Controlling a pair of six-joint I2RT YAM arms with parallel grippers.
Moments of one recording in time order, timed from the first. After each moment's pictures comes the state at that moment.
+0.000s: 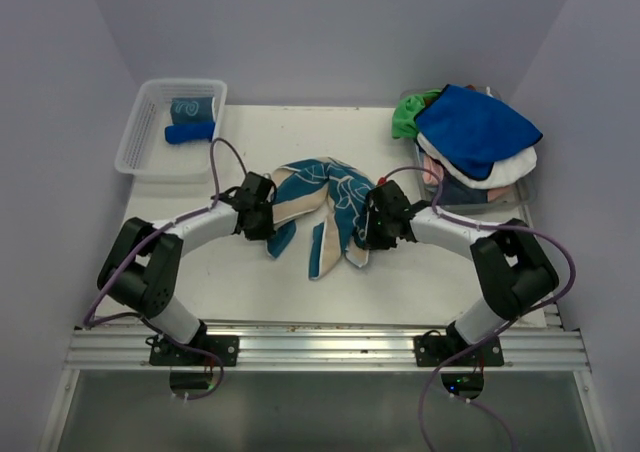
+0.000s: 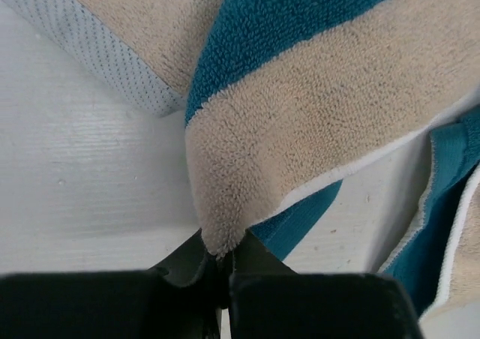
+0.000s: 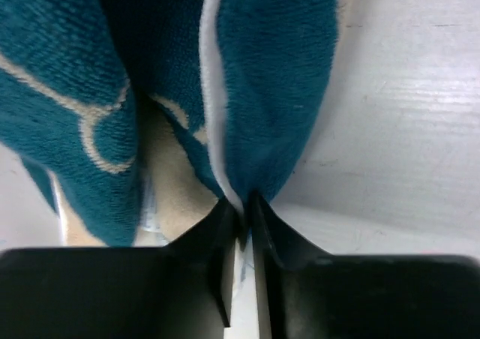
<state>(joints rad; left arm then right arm) -0.45 1.59 0.87 -0.38 -0.03 -0.54 0.54 1.58 0.86 -0.36 -0.03 0.67</state>
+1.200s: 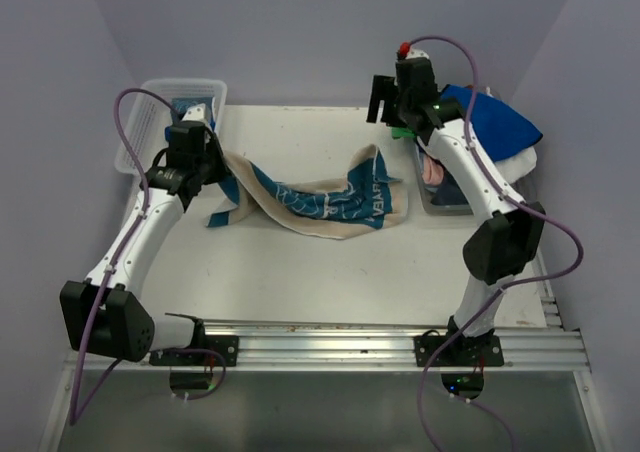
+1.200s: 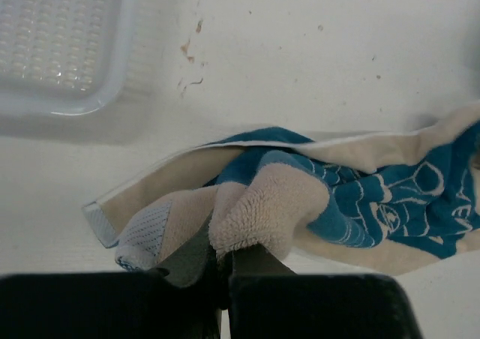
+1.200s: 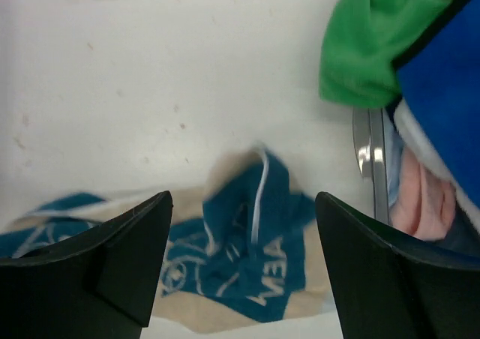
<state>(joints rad) -0.16 1.31 1.18 -0.50 -0.06 -0.39 0.35 1.81 1.93 -0.68 0.19 0.34</state>
